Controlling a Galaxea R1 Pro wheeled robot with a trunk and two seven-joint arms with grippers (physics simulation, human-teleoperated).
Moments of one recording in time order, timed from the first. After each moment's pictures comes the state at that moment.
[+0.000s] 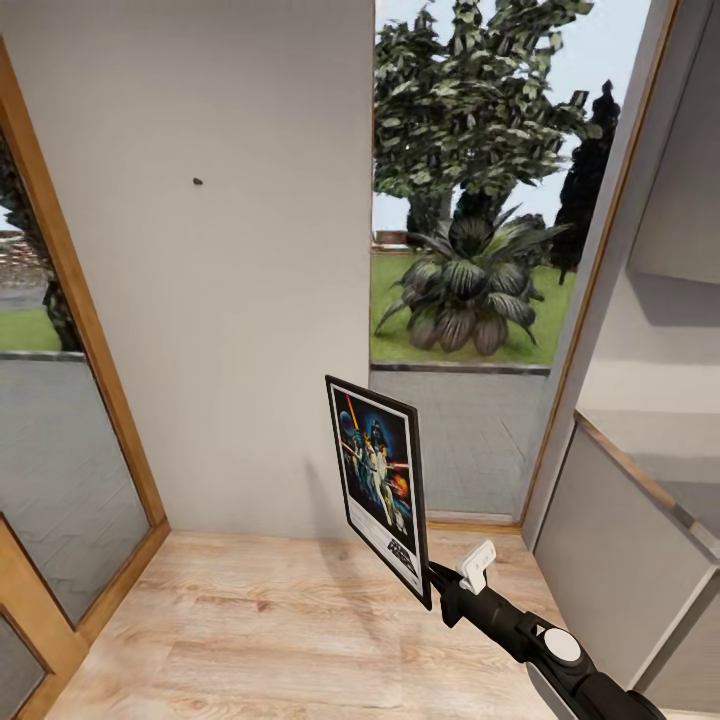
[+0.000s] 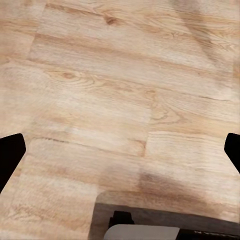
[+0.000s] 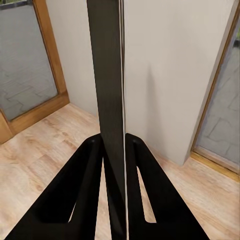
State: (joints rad) left arm 0.03 0.09 0.28 -0.70 0.00 -0.03 -0.21; right arm -0.28 -0.30 0.49 -1.14 -0.33 -0.06 0.32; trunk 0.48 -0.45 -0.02
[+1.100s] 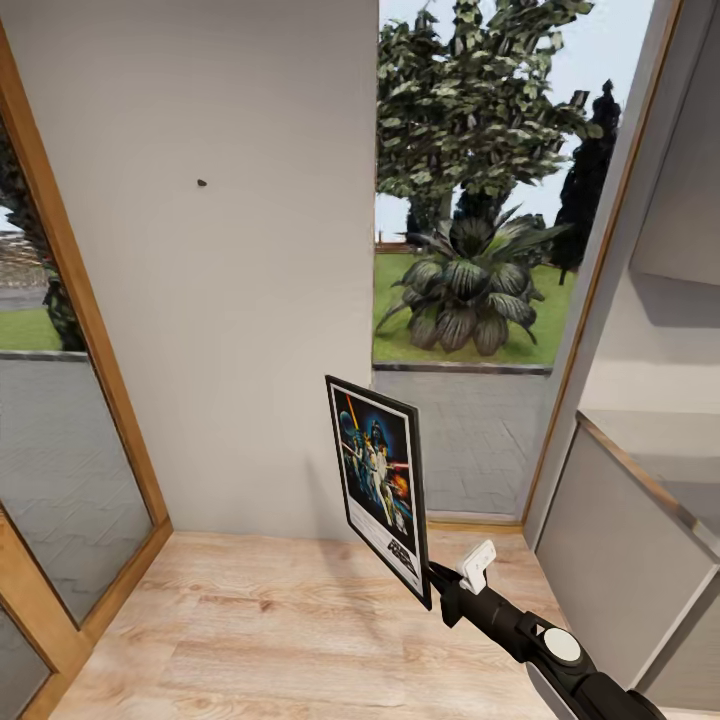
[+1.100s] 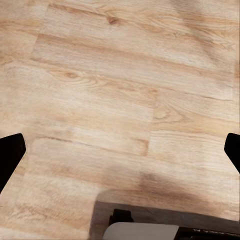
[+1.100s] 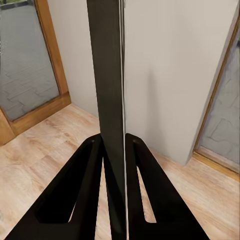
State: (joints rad) left arm 0.03 0.09 0.28 -0.70 0.00 -0.03 -0.22; right arm -0.28 -0.30 0.49 -1.14 -0.33 -0.06 0.32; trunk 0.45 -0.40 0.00
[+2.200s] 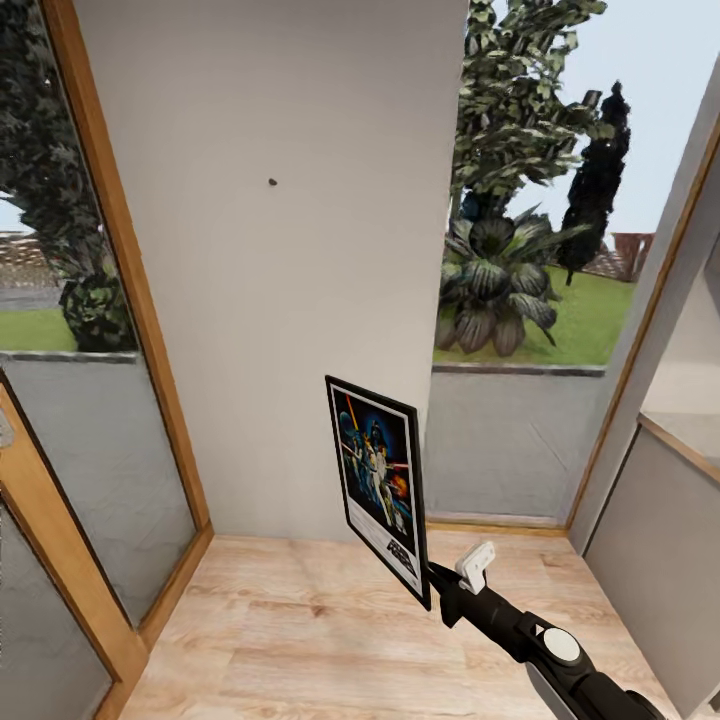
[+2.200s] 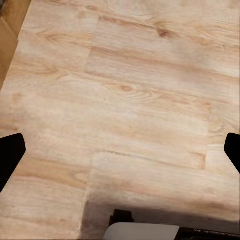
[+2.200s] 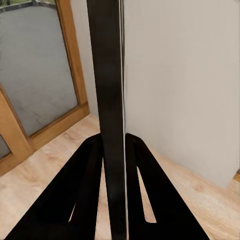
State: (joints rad) left arm 0.03 0.09 0.28 -0.70 0.00 -0.03 -0.22; right arm -0.28 -0.30 0.49 -1.14 -0.33 -0.05 0.32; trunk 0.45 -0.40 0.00
